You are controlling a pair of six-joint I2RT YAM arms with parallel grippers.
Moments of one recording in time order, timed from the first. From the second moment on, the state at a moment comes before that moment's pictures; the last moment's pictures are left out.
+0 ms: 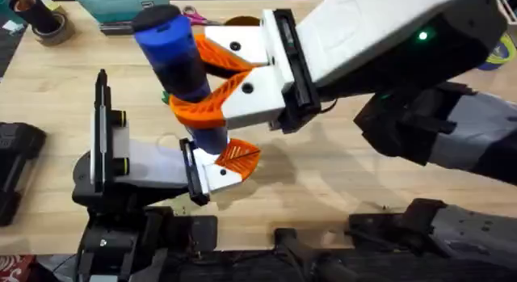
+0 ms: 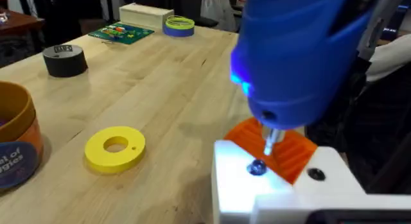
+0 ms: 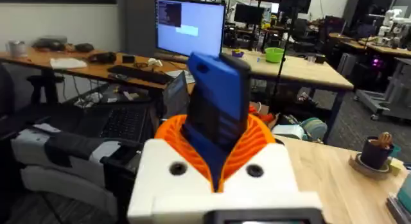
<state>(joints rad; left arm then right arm) -0.02 0.01 0.01 -0.14 1.24 0.03 0.80 1.28 0.78 0.83 -0.95 0.13</state>
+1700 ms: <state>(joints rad) -0.02 0.01 0.01 -0.14 1.24 0.03 0.81 1.31 0.77 0.84 -0.95 0.10</state>
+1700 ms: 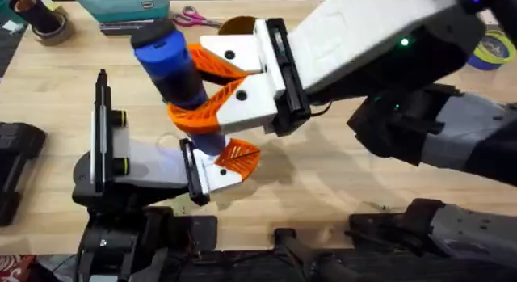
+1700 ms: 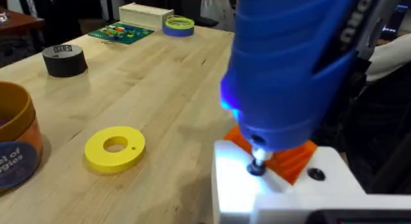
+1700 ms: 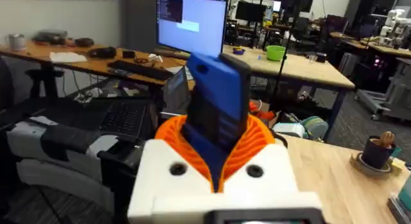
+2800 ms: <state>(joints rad) -0.02 0.01 0.01 -0.14 1.24 0.03 0.79 1.31 0.77 0.83 -0.96 0.10</state>
